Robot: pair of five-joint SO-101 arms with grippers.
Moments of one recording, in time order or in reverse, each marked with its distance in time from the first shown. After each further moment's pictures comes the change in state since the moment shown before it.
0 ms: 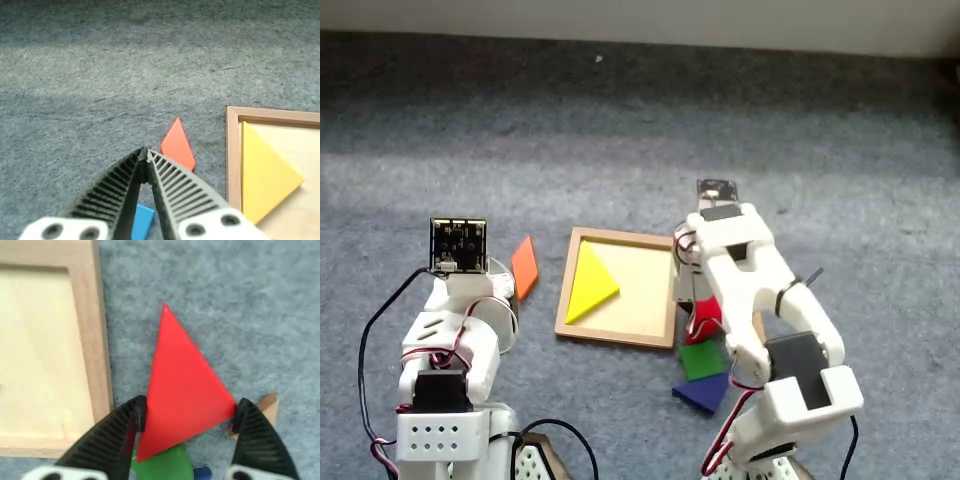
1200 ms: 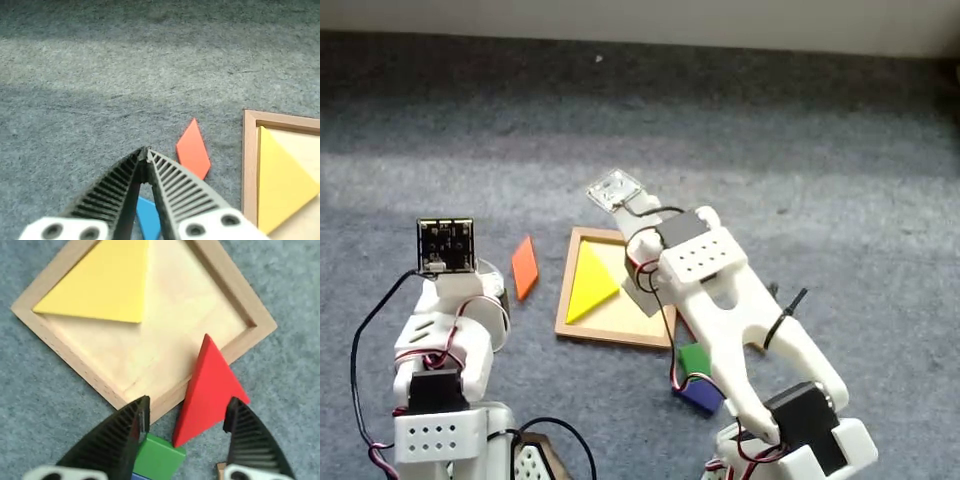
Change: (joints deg) left arm -4.2 0.0 0.0 0.0 0.0; right arm -14.3 -13.1 -1.8 2.2 31.5
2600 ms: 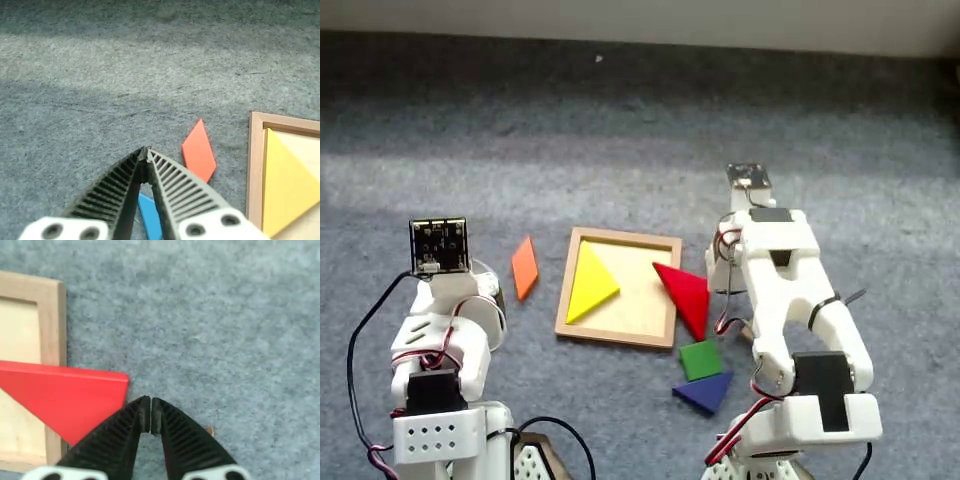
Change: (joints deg) left arm -1.1 0.0 0.0 0.0 0.0; right arm 25.1 8.9 6.0 -10.4 -15.0
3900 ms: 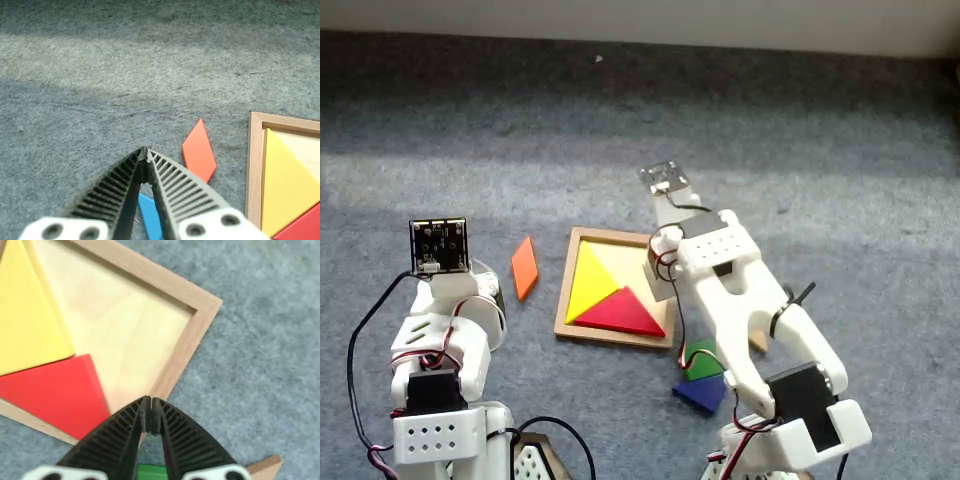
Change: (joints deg) left arm 0.0 0.0 0.0 0.0 0.0; right arm -18.2 -3.5 -1.2 0.1 0.1
